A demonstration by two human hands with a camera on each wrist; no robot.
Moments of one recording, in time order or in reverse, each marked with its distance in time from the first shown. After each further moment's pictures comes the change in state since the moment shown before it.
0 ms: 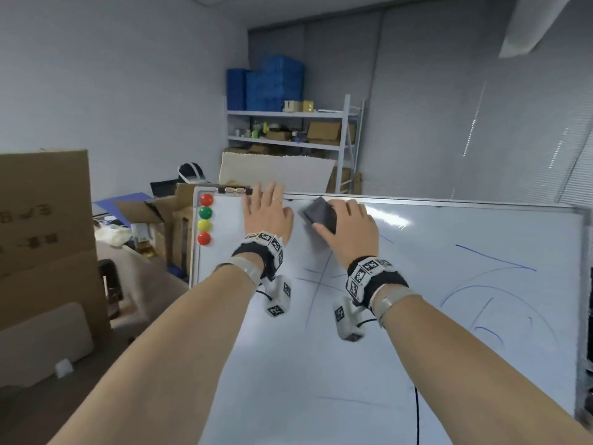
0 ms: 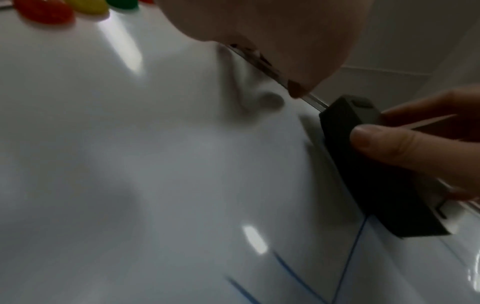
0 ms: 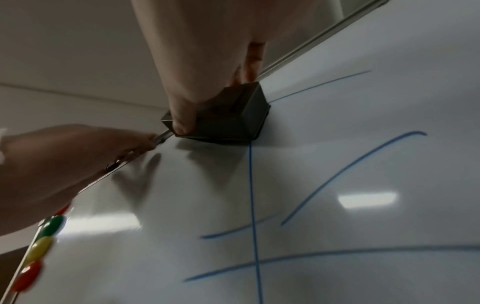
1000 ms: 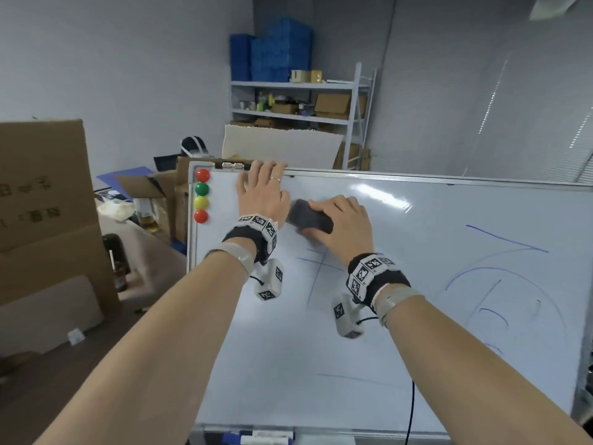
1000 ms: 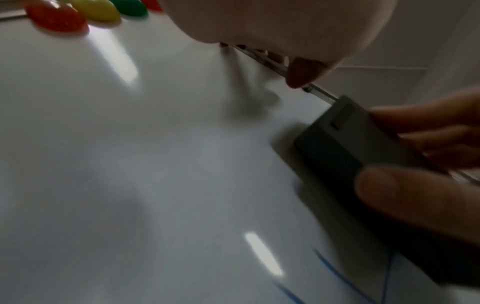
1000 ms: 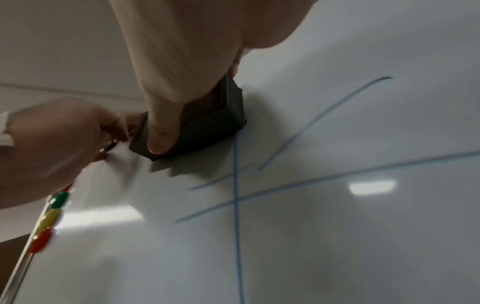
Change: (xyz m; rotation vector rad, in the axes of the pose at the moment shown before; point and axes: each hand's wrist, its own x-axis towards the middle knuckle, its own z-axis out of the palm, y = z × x) left_hand -0.006 -0.017 0.007 0.001 0.054 0.038; right_hand -0.027 -0.003 0.025 0.230 -0.061 -0.166
